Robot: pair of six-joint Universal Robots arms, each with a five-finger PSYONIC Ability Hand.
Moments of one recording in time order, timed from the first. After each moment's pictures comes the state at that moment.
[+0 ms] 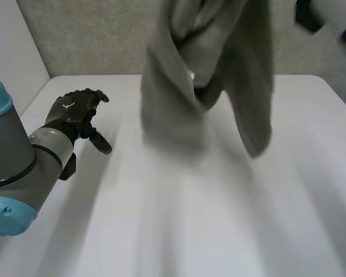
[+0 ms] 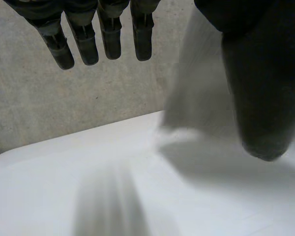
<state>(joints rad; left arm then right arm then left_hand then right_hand) 4.32 -1.82 -1.58 3.22 -1.63 3.07 2.03 -1.45 1.02 -0.08 1.24 3.01 0.25 0.25 0.22 0.23 0.06 1.29 1.28 0.18 0.18 1.15</state>
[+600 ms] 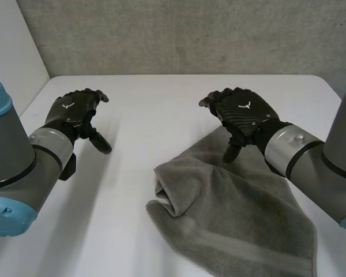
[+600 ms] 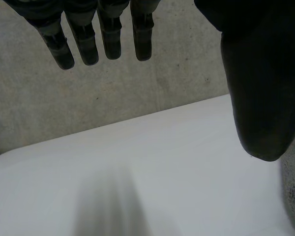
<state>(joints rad) 4.32 -1.82 -1.58 3.22 -1.63 3.07 2.03 -1.31 1.48 0.04 1.30 2.87 0.25 0.25 0.22 0.23 0.06 0.23 0.24 0.18 0.18 0.06</state>
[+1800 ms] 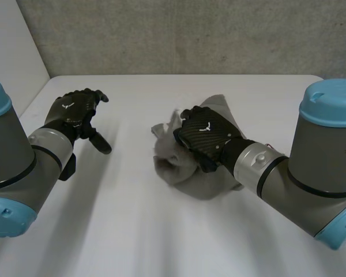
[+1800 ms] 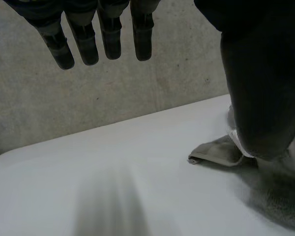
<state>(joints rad) 4.32 -1.81 -1.58 3.22 -1.63 3.07 2.15 -1.23 1.44 0.05 1.22 2.66 0.25 0.25 0.22 0.23 0.06 1.30 1.28 0.18 0.18 1.13</state>
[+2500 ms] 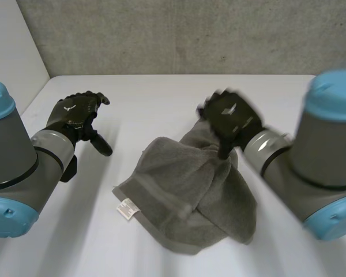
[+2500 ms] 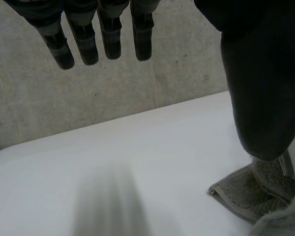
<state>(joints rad) 4.31 -1.83 -1.58 3.22 -1.63 3.07 2.13 -1.23 1.41 0.01 1.46 2.73 0.25 0.25 0.22 0.23 0.06 0.46 0.46 0.18 0.18 0.23</state>
